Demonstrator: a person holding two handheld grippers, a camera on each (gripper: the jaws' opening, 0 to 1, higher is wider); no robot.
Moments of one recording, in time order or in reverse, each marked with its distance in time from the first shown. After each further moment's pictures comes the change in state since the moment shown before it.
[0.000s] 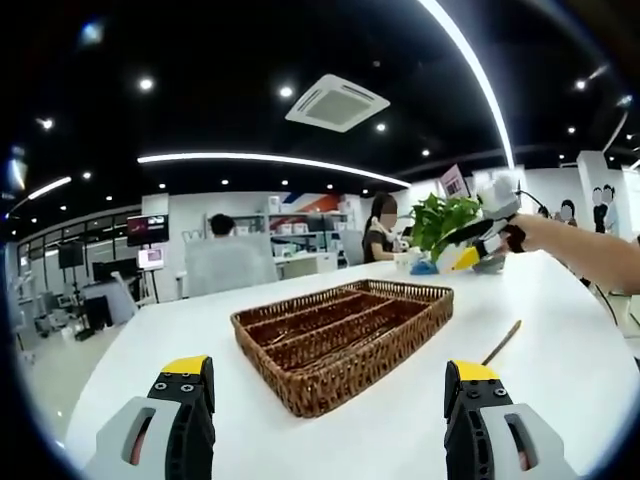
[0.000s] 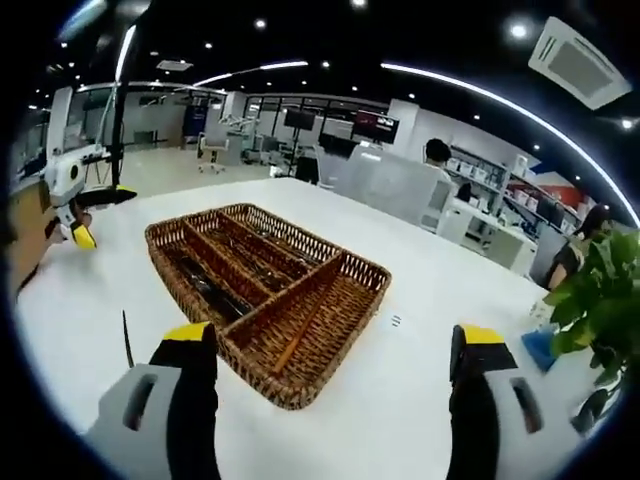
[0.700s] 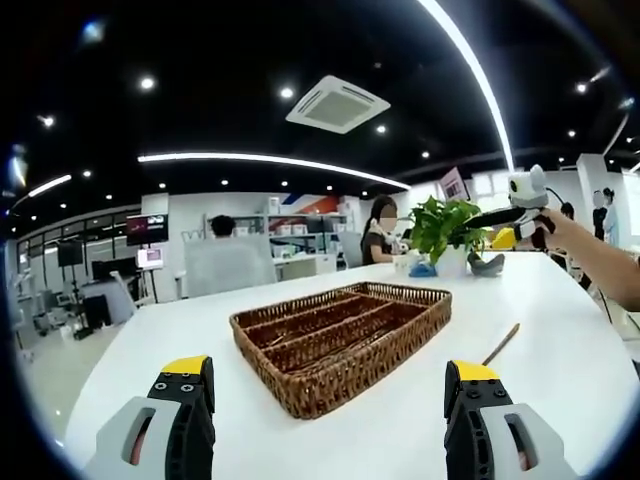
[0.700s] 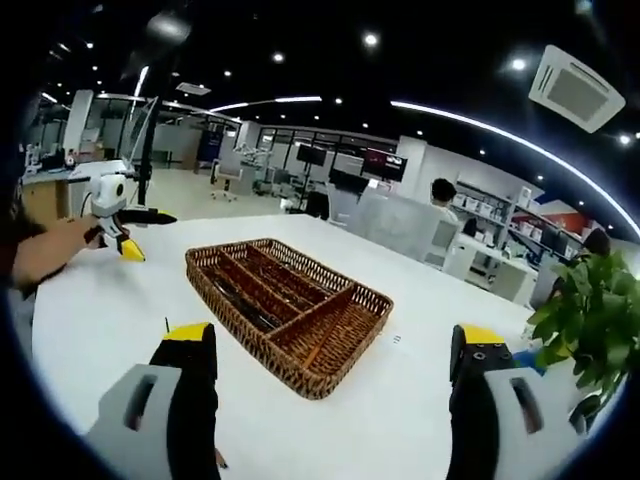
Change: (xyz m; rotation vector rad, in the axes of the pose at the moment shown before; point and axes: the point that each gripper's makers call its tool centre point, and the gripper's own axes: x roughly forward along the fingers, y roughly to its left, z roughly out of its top) left arm 0.000 -0.001 0.003 -0.002 -0.005 -0.003; right arm -0.063 0.015 0.019 -0.027 -0.158 0.045
